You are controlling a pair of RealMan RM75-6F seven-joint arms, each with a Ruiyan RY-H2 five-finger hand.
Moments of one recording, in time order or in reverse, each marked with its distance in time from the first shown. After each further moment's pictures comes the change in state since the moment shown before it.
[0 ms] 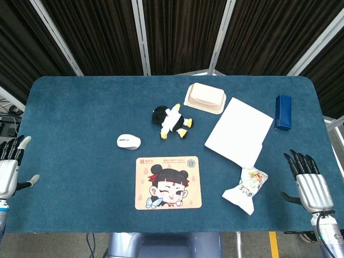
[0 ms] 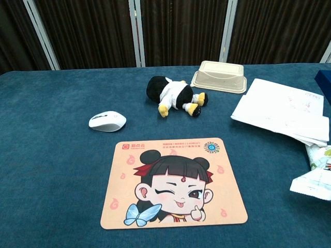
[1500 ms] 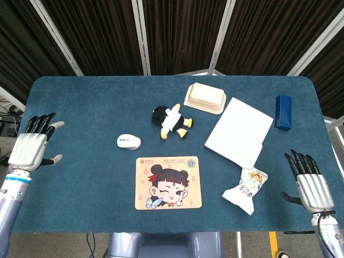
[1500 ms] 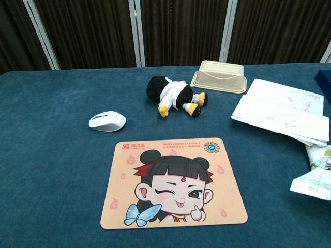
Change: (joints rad) left arm -0.241 0.083 -0.127 -0.152 -0.179 -0.252 0.175; right arm -0.001 -0.002 -0.001 0.010 -0.006 0.004 0.017
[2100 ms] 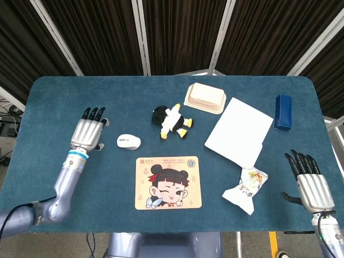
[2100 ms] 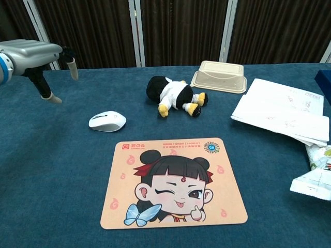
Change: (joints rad) left arm -0.373 -0.398 -0.026 0.275 -0.394 -0.121 0.443; right arm 0.000 0.003 0.000 -0.003 0.005 -0.003 0.003
